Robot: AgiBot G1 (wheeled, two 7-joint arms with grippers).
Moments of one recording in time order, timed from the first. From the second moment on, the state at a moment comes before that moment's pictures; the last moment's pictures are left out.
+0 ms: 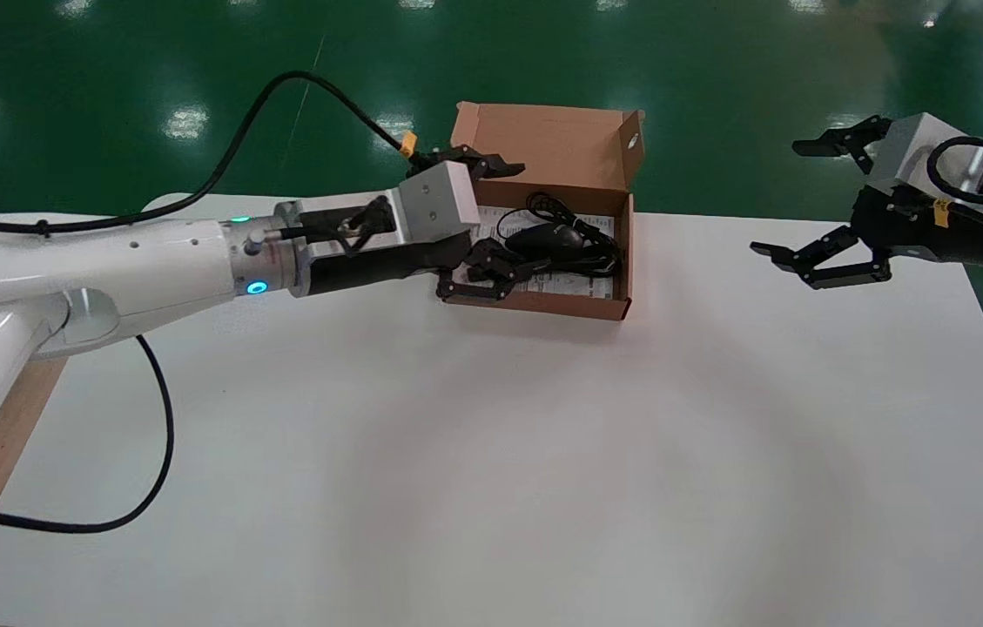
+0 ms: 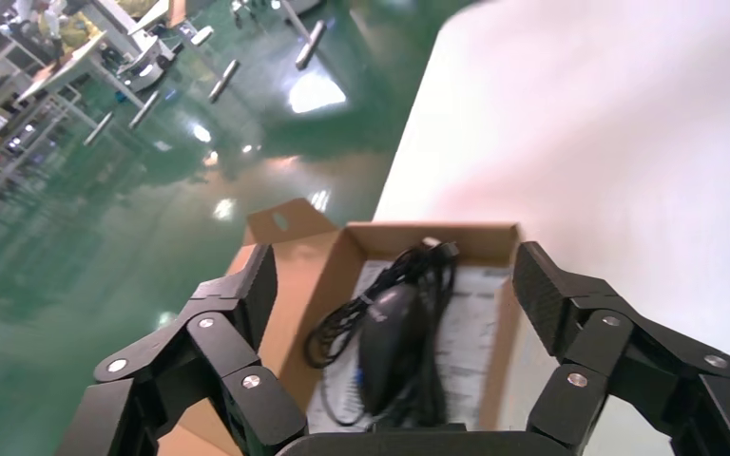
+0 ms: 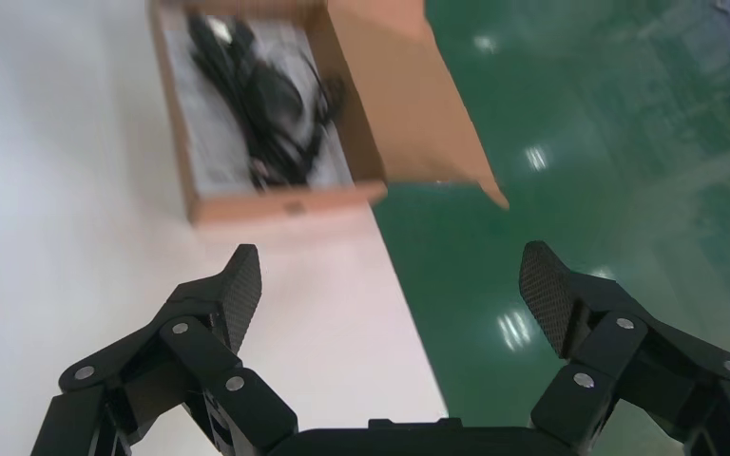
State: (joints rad) left arm -1.53 1.16 0.79 -0.62 0.98 0.97 0.55; right arm 1.71 -0.77 -0.75 0.46 -1.14 -1.22 -0.49
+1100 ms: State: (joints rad) left arm -1.18 0.74 0.40 -1.13 0.79 1.37 -0.01; right arm 1.21 -0.65 -0.38 1.11 -0.82 -1.44 0.04
